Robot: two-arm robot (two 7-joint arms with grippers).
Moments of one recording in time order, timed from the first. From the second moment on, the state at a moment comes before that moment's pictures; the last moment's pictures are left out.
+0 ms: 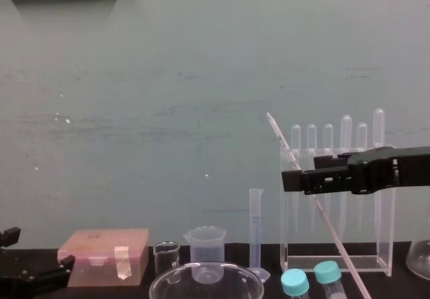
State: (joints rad) left arm -0.20 0.60 0.45 -1.41 -0.25 -0.12 0.03; right arm 0.45 0.62 -0.50 -1.57 0.61 0.26 0.55
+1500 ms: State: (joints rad) left arm -0.20 0.60 0.45 -1.41 -0.25 -0.12 0.03; right arm 0.49 0.58 -0.52 -1.54 0.60 0.31 0.50
